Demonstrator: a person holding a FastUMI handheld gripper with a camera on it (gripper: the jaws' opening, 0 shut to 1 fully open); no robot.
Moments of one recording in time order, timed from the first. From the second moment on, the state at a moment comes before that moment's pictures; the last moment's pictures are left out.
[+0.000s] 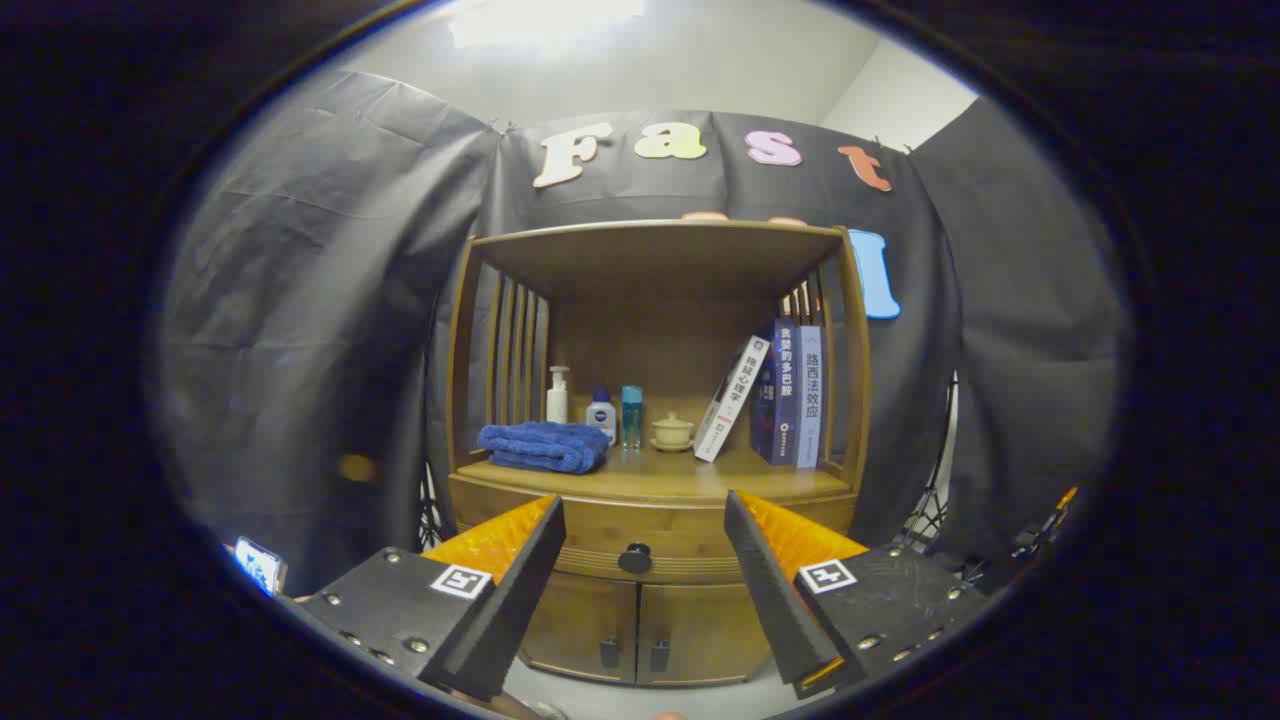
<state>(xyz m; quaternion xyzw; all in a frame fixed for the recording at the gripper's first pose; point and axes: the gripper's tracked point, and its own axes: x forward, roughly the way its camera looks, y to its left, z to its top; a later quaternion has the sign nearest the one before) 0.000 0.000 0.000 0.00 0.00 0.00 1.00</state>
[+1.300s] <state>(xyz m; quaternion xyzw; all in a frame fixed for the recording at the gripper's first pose) 0.006 0.004 -0.018 0.00 0.01 -0.01 1.00</state>
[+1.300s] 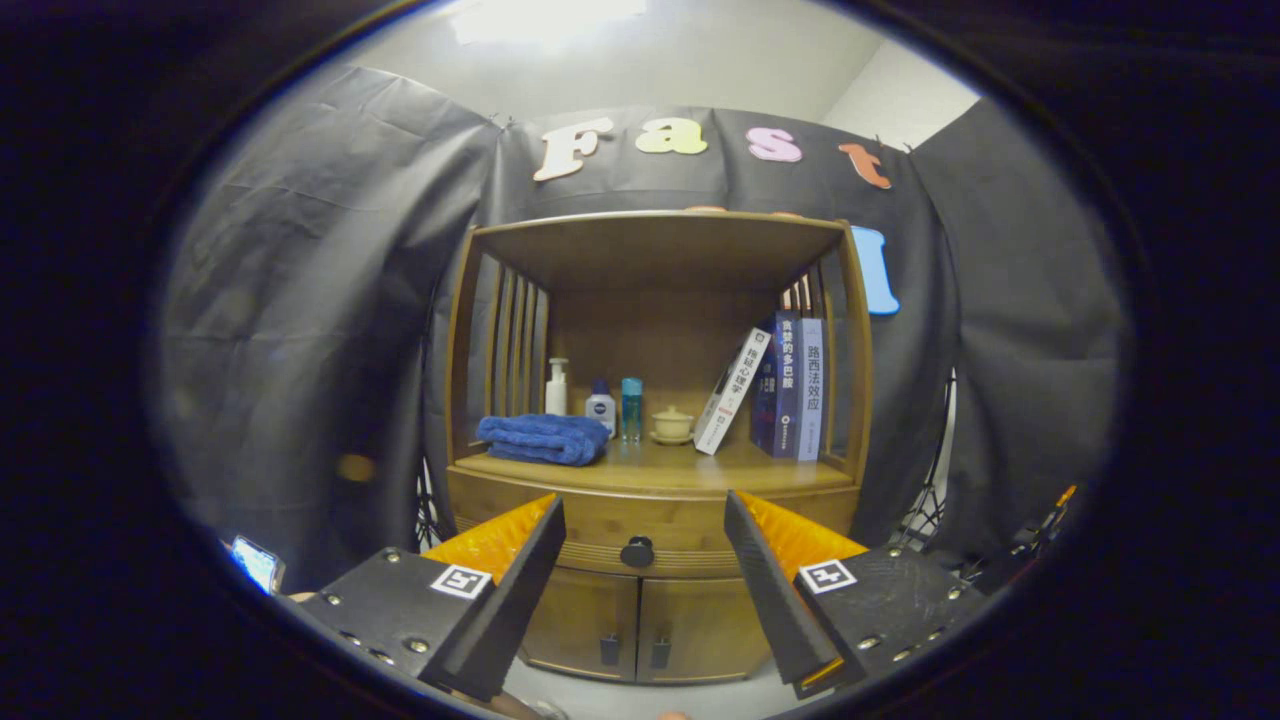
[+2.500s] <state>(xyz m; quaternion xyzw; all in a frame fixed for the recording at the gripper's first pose) 0.186 0.009 -0.195 -0.02 0.13 -0.06 0.99</state>
